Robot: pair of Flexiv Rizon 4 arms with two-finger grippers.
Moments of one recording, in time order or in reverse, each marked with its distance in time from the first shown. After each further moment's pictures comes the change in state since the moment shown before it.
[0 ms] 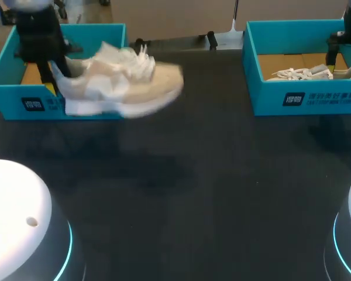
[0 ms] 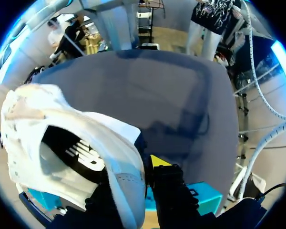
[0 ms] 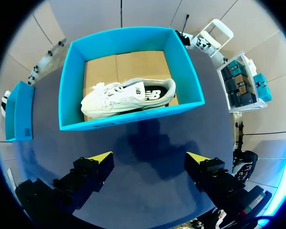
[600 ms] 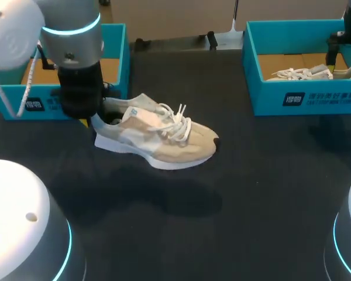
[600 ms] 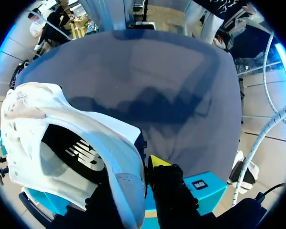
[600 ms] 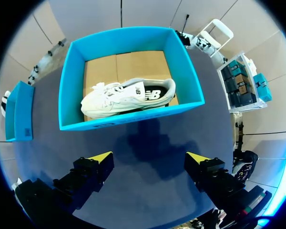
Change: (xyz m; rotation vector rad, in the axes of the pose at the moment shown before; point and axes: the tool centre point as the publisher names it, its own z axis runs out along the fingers) left arm -0.057 -0.038 0.045 -0.239 0.083 0.049; right arm 0.000 0.000 0.000 0.000 0.000 0.000
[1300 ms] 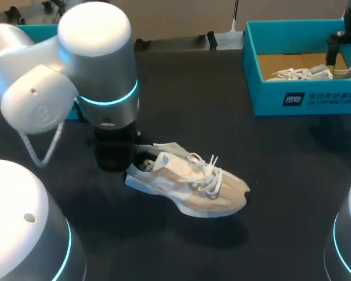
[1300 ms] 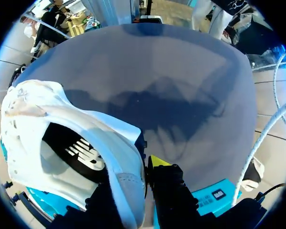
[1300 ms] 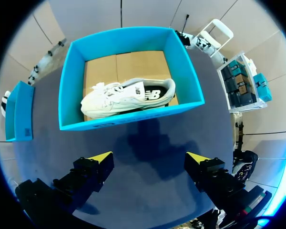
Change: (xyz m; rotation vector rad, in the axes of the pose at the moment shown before) left arm -0.072 -0.067 0.059 -0.044 -0.034 0.037; right arm 0.000 0.000 0.000 0.000 0.000 0.000
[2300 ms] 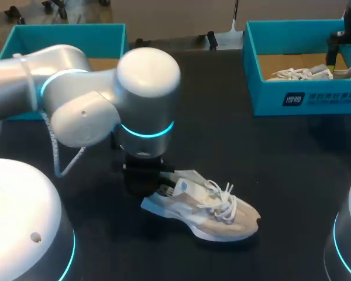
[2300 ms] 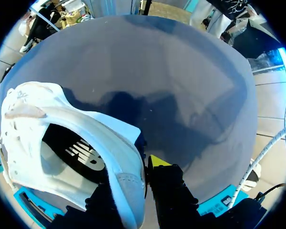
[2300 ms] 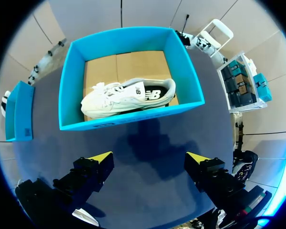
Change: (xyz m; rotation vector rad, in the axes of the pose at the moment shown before) left arm -0.037 -0.028 0.072 0.042 0.107 0.010; right arm 0.000 0.000 0.000 0.000 0.000 -0.001
